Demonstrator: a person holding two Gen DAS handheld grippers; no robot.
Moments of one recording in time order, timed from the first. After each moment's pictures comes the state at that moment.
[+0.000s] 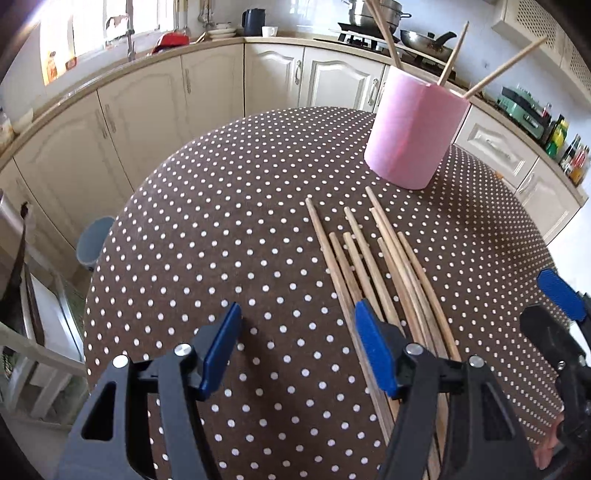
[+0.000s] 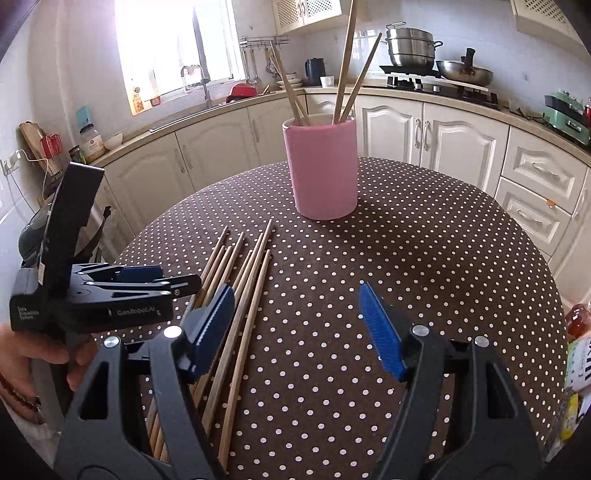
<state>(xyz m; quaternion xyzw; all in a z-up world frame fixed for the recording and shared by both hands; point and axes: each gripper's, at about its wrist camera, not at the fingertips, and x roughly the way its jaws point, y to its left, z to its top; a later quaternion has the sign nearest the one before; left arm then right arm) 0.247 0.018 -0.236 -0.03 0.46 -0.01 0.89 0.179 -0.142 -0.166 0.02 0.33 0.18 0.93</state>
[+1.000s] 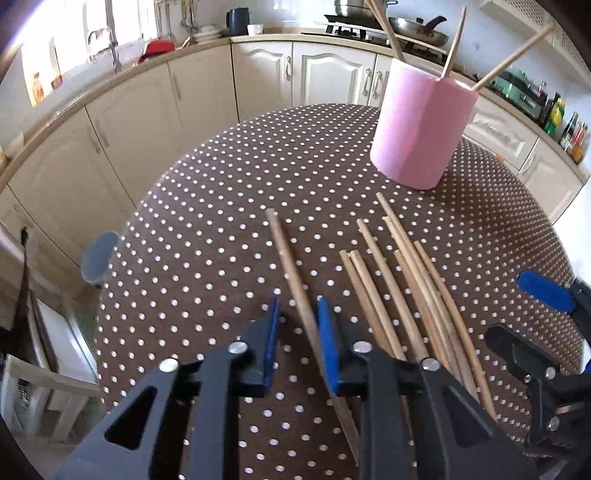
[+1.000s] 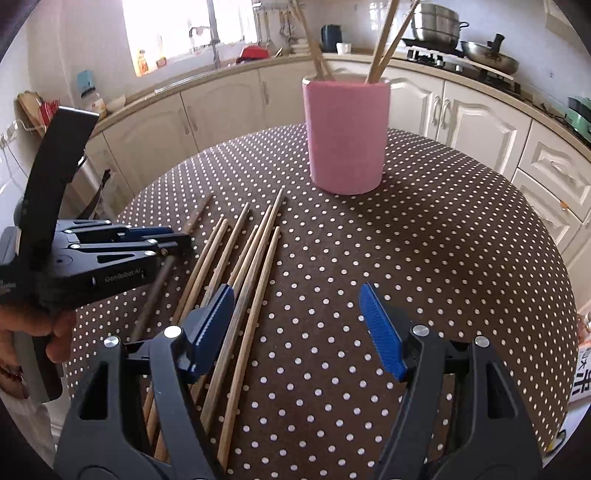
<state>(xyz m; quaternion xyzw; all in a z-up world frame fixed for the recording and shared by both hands) 0.275 0.030 -0.236 0.00 0.47 -0.02 0.88 0.216 -0.112 -0.186 -0.02 0.39 0.19 0.90</state>
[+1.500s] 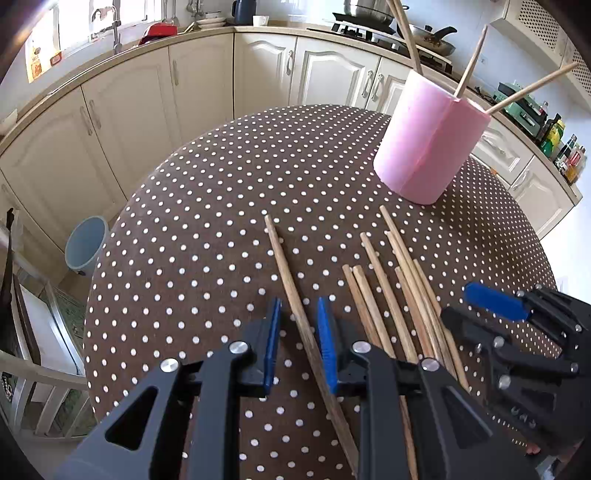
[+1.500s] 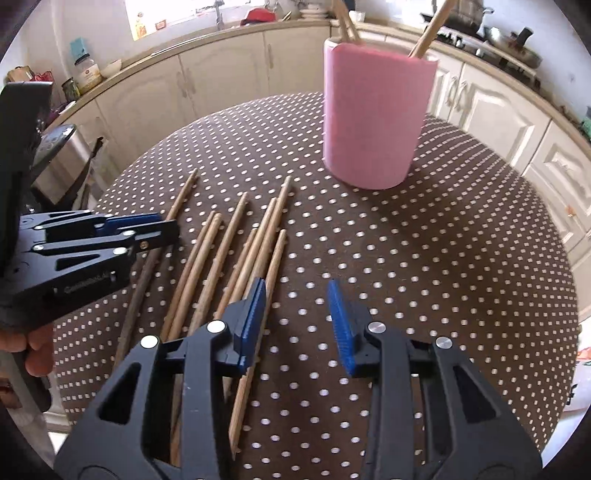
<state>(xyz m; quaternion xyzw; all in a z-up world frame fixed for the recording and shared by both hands) 0.298 0.055 -0.232 -0.04 0.48 -0.04 0.87 0.256 -0.078 -0.196 -0.06 0.46 0.20 0.86</state>
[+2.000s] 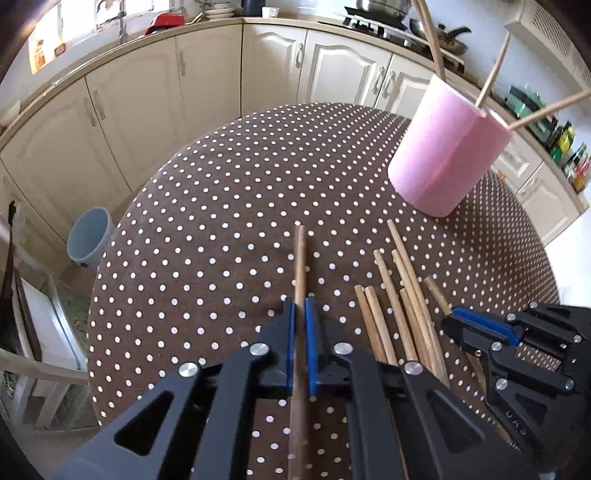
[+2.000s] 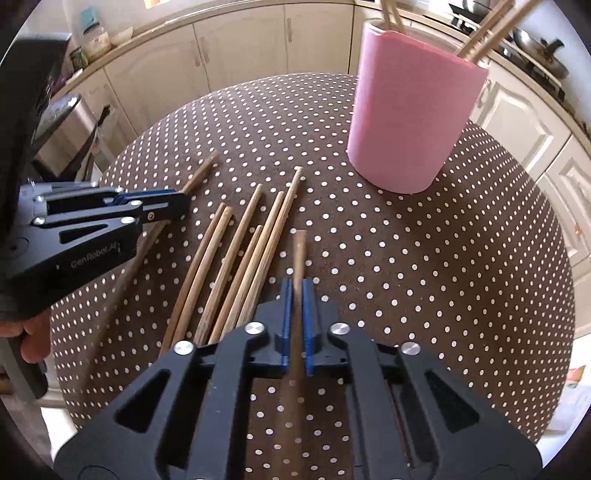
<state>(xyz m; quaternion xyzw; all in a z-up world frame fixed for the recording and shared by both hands) 0.345 0.059 -0.231 -0.06 0.49 -0.03 0.87 0.284 -0.052 -0.196 -0.09 0.50 0.22 0.84</state>
